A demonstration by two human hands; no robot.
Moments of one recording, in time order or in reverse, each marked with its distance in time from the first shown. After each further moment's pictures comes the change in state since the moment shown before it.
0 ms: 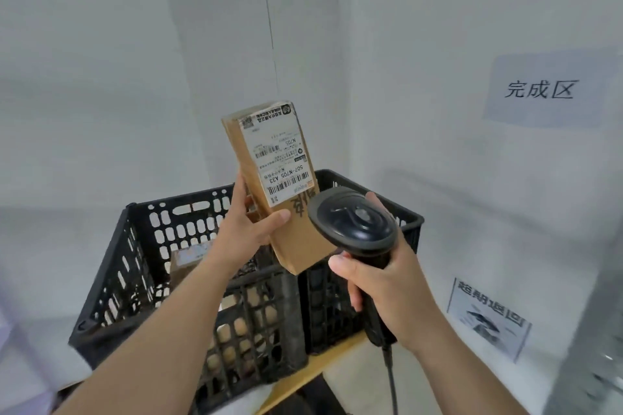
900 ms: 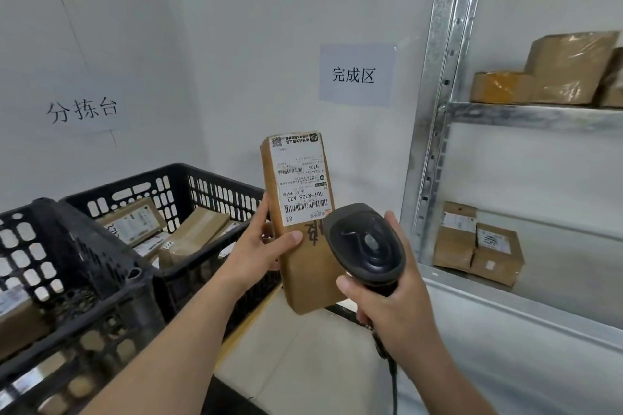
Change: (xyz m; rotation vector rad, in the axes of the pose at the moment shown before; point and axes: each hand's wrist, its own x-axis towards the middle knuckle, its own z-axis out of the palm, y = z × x) left_hand -0.029 0.006 0.183 -0.204 -0.659 -0.085; right_hand -0.113 -0.012 -0.078 -0.294 0.693 0.120
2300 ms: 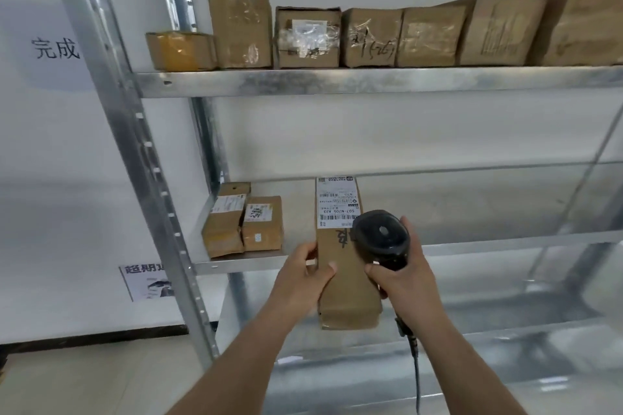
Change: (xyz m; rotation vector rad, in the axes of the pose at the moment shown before) left_hand -0.003 -0.003 0.430 0.029 -0.569 -0.090; right_hand -0.059 0.069 -0.353 -0.367 0.730 0.361
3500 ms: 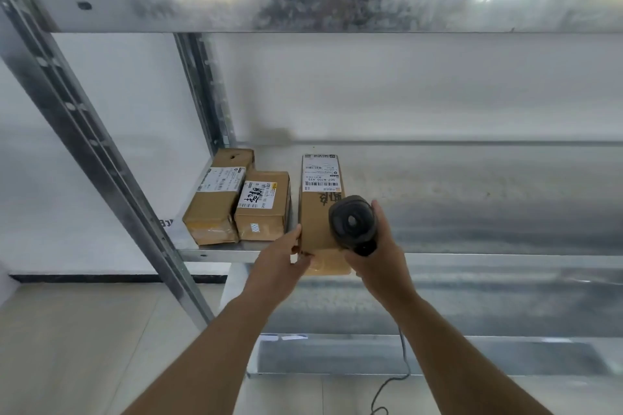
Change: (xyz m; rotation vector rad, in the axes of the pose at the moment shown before) left_hand 0.125 -0.077 -0.021 0.464 0.069 -0.030; right_hand 0.135 0.068 0.082 -0.230 -0.246 -0.026
